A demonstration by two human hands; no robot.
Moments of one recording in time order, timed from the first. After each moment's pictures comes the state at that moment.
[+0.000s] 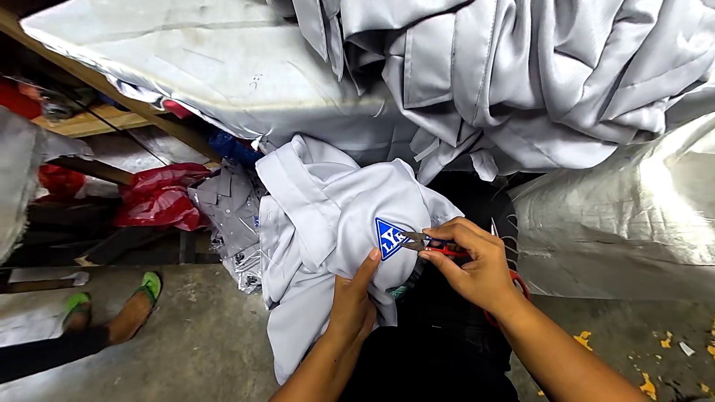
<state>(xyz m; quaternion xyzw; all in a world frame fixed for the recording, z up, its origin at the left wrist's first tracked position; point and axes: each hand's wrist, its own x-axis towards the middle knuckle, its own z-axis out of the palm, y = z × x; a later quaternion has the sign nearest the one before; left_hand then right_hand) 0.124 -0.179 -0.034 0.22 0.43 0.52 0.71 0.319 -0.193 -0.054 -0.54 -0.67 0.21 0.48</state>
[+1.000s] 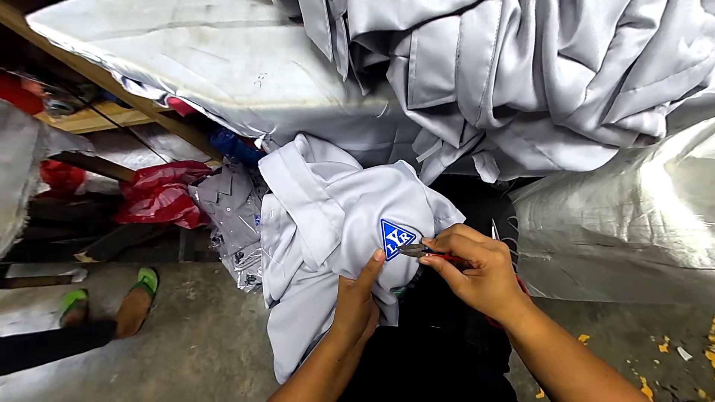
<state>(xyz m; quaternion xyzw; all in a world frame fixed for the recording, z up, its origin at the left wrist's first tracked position) 0.127 -0.182 -0.036 0.22 0.42 0.53 0.70 0.318 -0.196 -0.042 -0.52 -0.70 0.19 0.45</state>
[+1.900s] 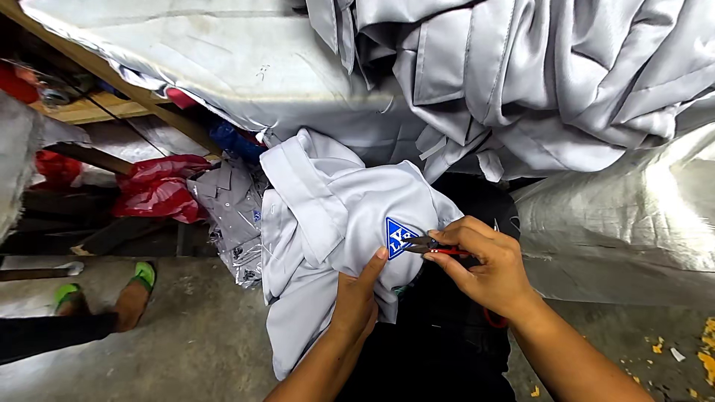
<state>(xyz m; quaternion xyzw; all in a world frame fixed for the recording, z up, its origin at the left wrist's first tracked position) 0.125 -0.181 -0.037 0.26 0.43 0.53 0.69 0.323 -0.192 -0.036 -0.53 -0.72 0.15 0.43</state>
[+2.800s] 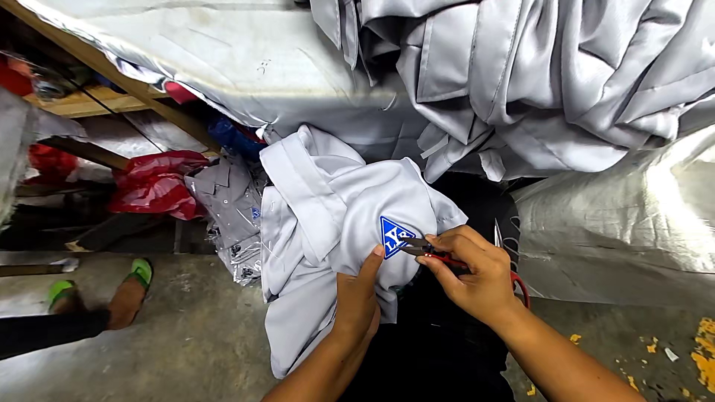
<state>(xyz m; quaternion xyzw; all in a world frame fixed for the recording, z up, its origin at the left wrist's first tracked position) 0.132 -0.182 -0.031 0.22 0.48 0.54 0.65 0.305 -0.201 -0.047 -0.54 -0.70 0.13 0.45</state>
